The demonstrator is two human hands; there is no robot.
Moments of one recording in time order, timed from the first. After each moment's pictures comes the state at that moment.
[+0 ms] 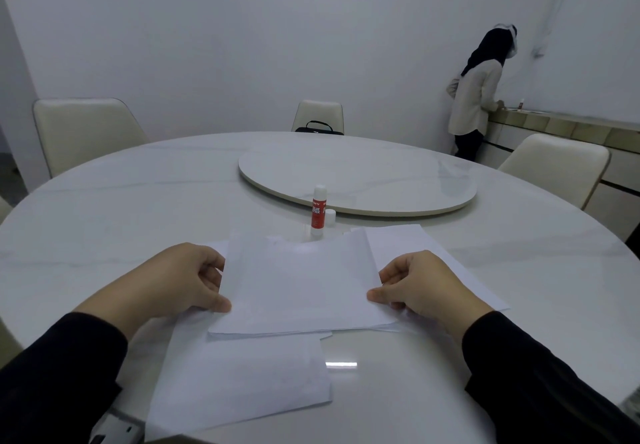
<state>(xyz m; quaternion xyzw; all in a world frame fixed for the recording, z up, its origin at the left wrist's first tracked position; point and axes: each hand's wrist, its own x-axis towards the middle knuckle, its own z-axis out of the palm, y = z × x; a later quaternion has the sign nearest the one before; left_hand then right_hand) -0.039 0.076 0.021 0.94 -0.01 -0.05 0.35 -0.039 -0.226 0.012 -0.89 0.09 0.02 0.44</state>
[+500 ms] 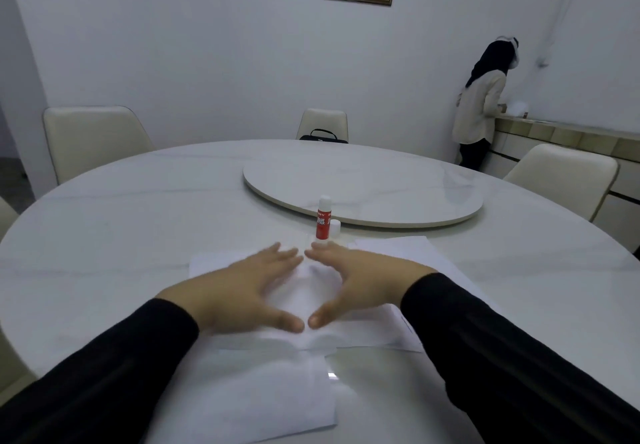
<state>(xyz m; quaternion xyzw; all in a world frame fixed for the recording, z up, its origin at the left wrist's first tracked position) -0.018 0.032 0.016 0.95 -0.25 -0.09 0.19 -0.016 -0.168 0.046 -0.95 -0.22 0.14 0.14</state>
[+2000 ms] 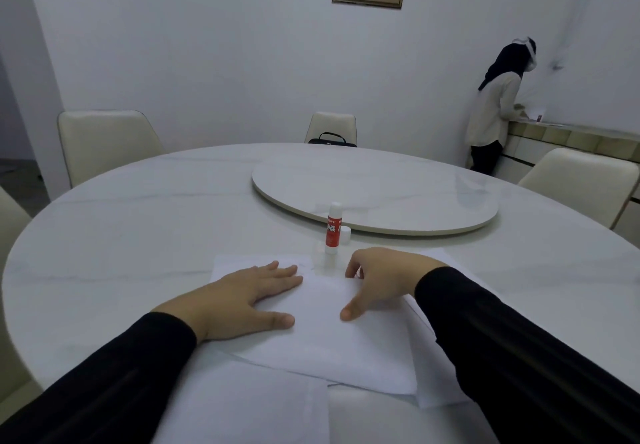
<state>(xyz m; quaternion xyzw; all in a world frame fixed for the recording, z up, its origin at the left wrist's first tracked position) 0.005 0.057 -0.007 0.94 -0.25 -0.12 0.19 0.022 -0.180 0.043 -0.98 -0.09 0.16 0.11</state>
